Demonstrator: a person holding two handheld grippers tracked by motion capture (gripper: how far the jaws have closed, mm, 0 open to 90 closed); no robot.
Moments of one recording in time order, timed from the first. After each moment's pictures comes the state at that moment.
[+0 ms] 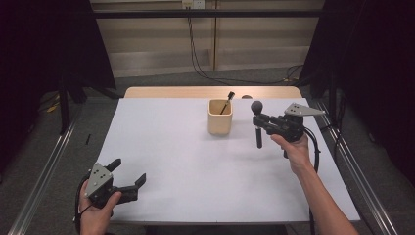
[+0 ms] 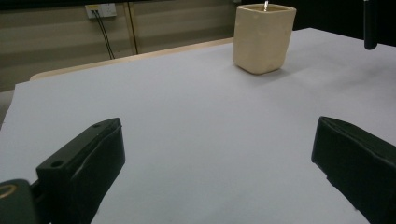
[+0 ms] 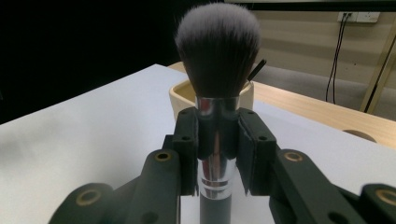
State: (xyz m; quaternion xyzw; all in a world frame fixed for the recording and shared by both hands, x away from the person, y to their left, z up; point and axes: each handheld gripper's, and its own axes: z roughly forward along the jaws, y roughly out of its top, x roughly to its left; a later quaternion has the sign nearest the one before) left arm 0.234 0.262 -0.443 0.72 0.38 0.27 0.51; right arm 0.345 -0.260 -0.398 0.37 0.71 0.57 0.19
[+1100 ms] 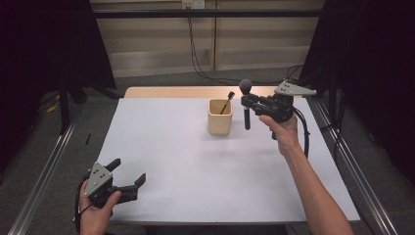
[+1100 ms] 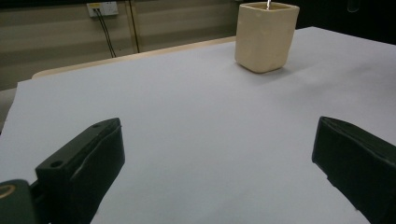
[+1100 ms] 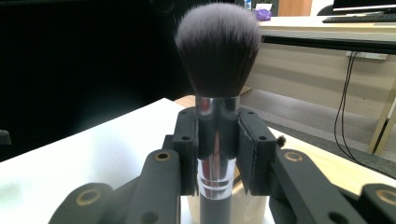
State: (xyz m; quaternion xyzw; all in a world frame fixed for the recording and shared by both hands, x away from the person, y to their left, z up) left arm 0.234 0.263 -0.443 0.72 0.38 0.27 0.52; right arm 0.375 -0.226 -0.353 0.34 0.70 0.60 0.20
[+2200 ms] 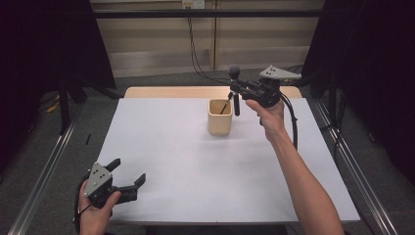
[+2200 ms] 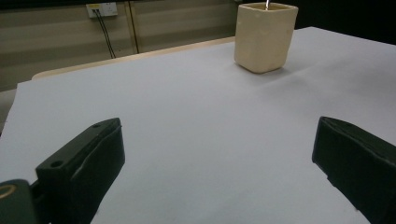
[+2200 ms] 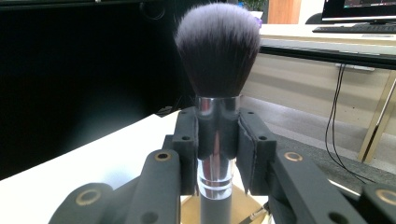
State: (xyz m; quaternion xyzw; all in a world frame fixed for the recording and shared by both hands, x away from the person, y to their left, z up) left arm 0.234 0.263 -0.443 0.72 0.38 0.27 0.52; right arm 0.409 -0.195 -0.330 0.34 0.69 0.60 0.22
